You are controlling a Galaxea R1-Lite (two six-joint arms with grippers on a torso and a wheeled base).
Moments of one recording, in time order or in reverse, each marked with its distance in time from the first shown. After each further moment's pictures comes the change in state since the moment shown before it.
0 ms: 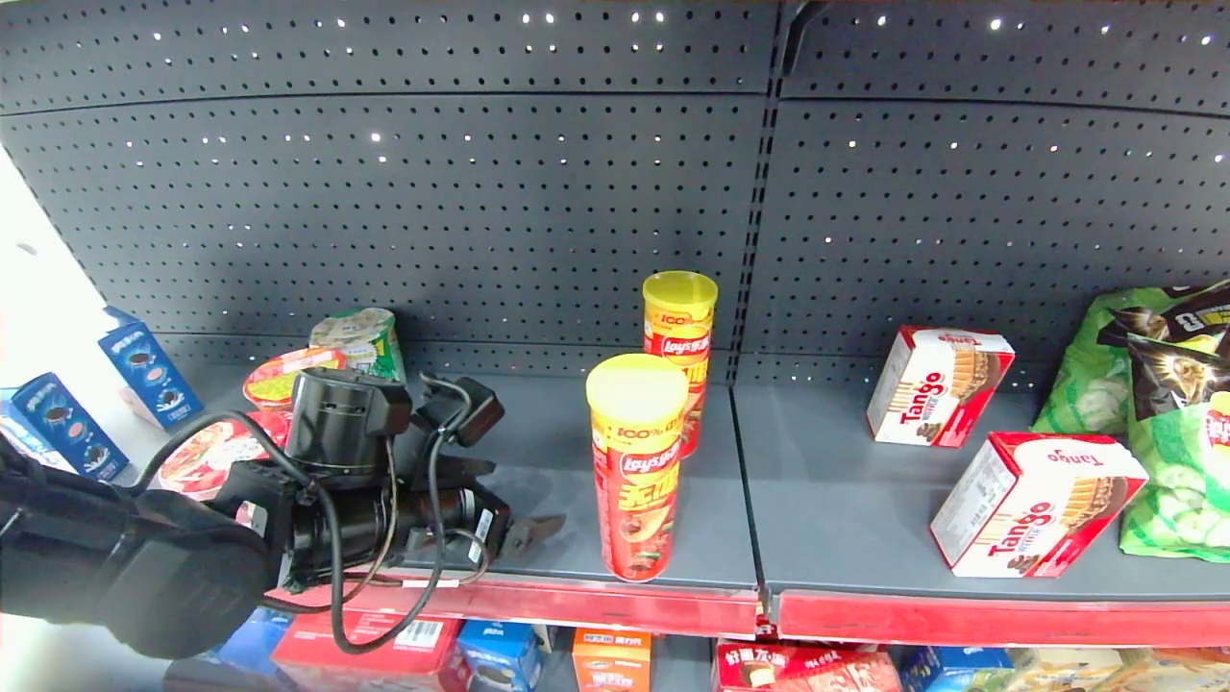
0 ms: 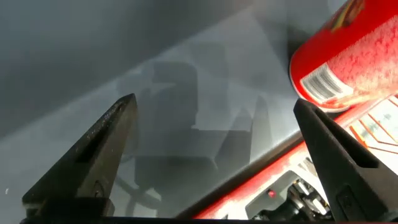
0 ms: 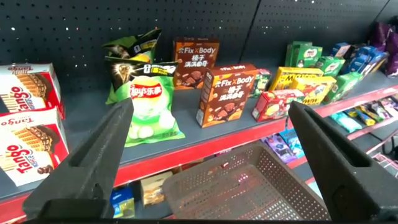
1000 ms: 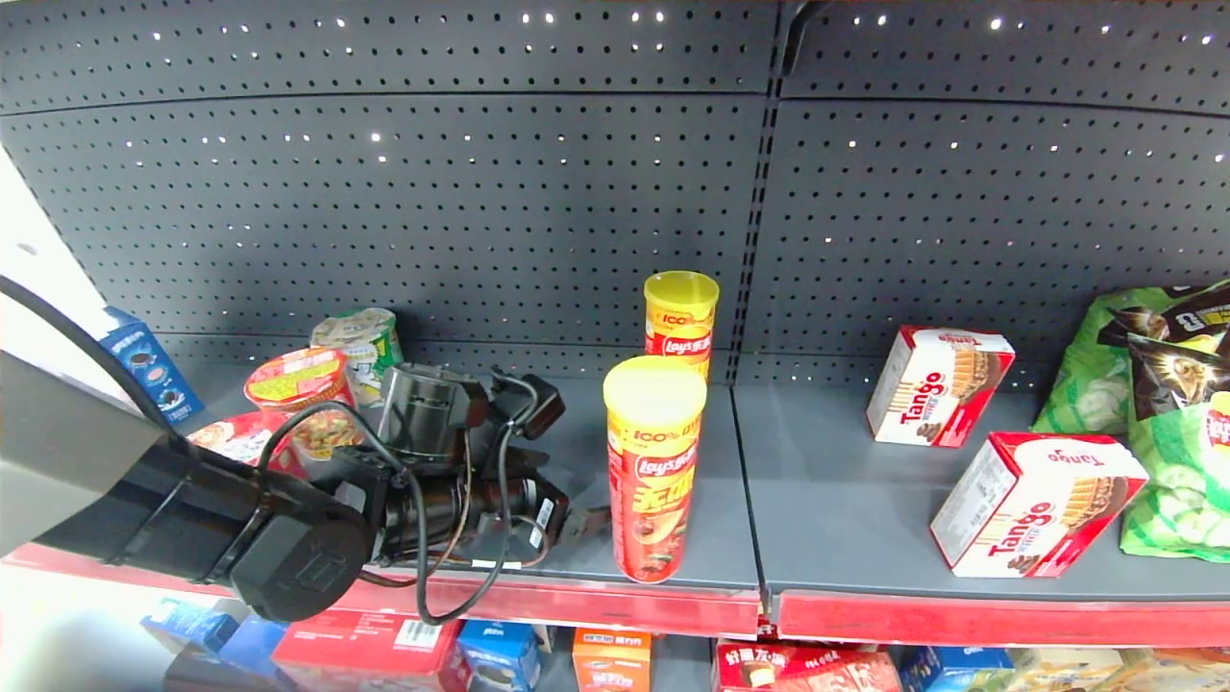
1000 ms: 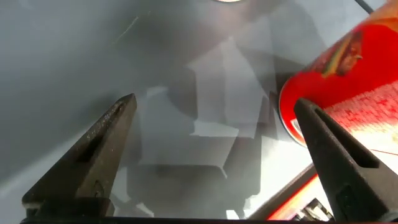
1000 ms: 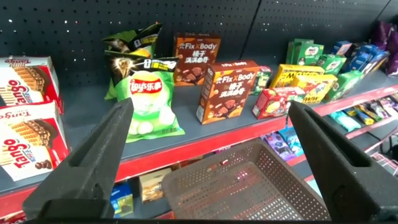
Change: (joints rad) left arm -0.079 0.140 -0.125 -0.036 0.000 -0.003; right arm 0.000 -0.004 0.023 0.001 0.000 0.000
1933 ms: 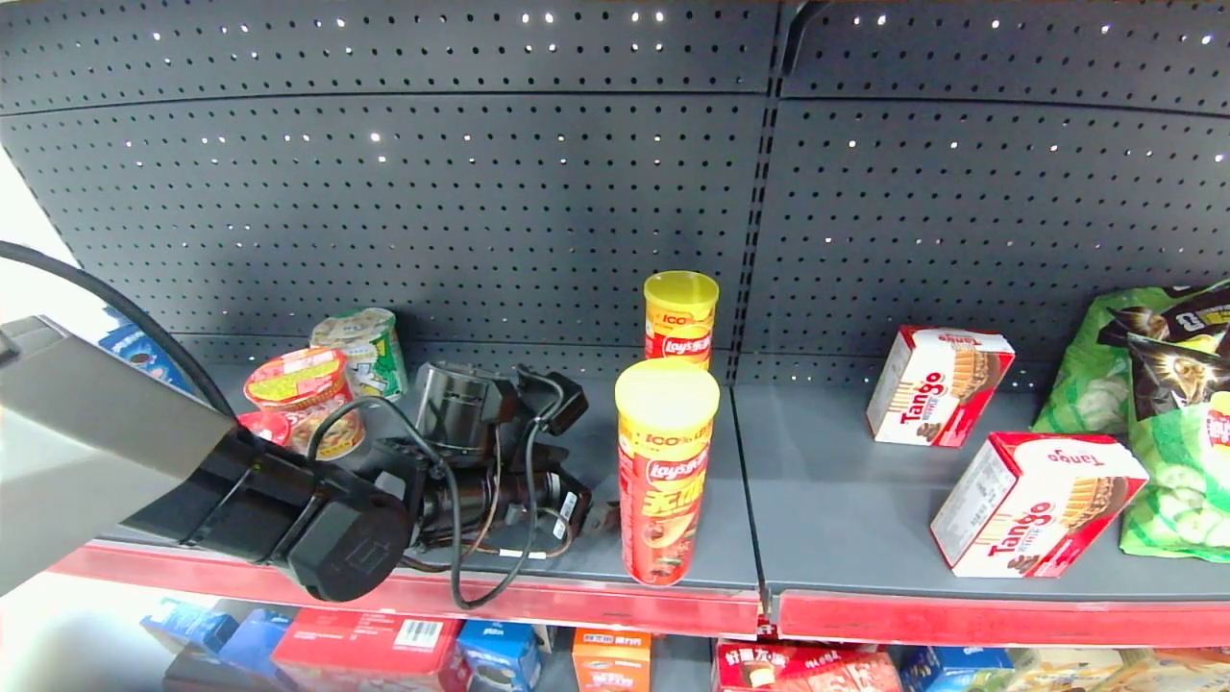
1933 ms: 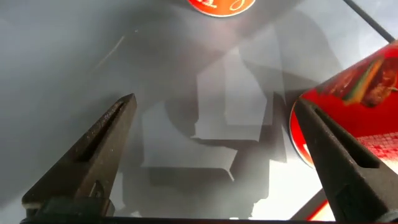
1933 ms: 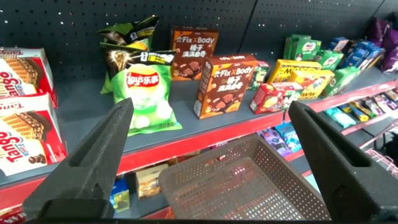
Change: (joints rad) left arm -0.021 0.071 -0.079 0.000 0.000 0.000; right arm -0.015 -0.028 0.037 0.015 0.000 0.000
